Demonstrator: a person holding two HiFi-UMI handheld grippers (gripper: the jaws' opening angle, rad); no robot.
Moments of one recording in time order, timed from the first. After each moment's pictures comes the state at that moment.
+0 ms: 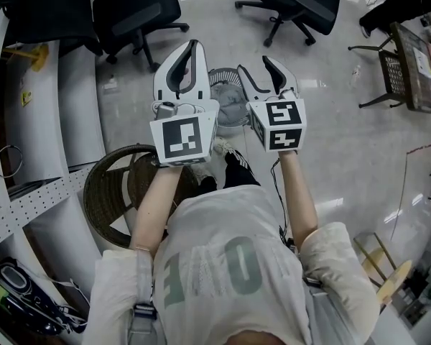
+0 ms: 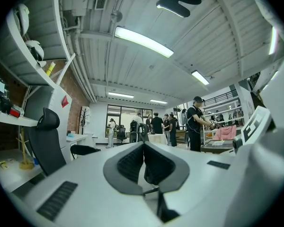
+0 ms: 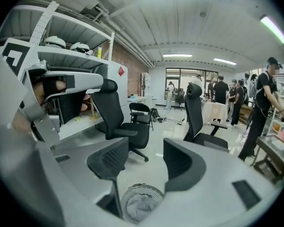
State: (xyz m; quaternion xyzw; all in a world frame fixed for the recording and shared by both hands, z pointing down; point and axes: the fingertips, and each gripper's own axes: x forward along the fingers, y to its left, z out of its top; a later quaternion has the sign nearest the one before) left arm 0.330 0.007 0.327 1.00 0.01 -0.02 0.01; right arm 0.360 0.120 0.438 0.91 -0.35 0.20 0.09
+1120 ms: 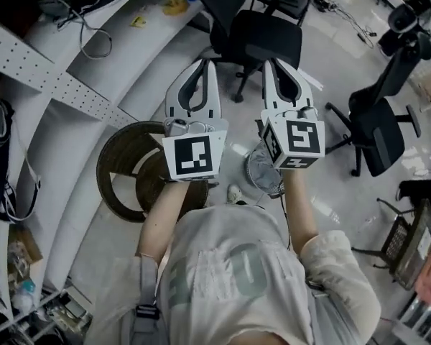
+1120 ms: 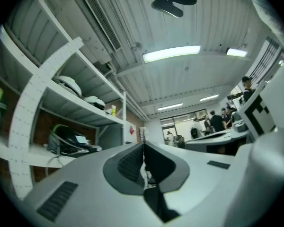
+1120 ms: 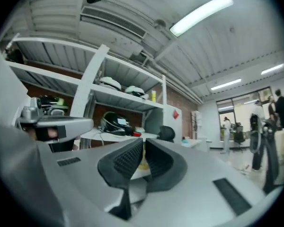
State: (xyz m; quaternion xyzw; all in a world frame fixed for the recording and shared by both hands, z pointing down) left arm 0.154 -0.171 0.222 0.94 -0.33 -0.11 -0.08; right arm 0.272 -0.120 0.252 0.79 -0.61 -0.04 0.00
